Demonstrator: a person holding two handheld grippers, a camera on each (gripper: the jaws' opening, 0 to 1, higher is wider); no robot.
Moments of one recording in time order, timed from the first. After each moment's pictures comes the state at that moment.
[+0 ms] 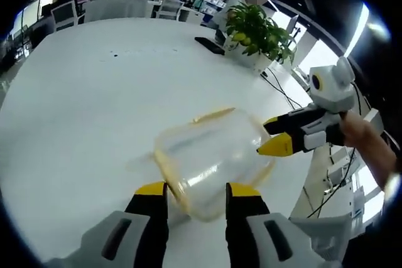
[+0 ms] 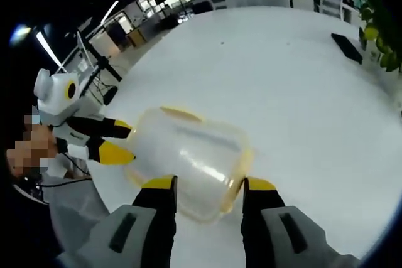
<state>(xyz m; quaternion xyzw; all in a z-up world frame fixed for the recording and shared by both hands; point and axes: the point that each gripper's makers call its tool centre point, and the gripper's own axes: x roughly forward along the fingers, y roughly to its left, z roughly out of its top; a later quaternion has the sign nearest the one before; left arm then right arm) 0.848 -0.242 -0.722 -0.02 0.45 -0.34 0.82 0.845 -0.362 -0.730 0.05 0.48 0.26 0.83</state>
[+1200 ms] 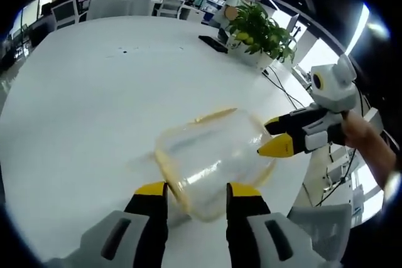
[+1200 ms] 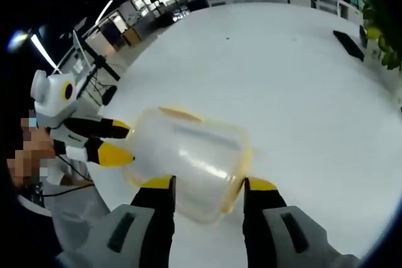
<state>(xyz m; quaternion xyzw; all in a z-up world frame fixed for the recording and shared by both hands) 0.841 -0.199 -0.722 -0.02 0.46 -0.34 0.82 0.838 -0.325 -0.726 0.06 0.50 0.24 0.83</state>
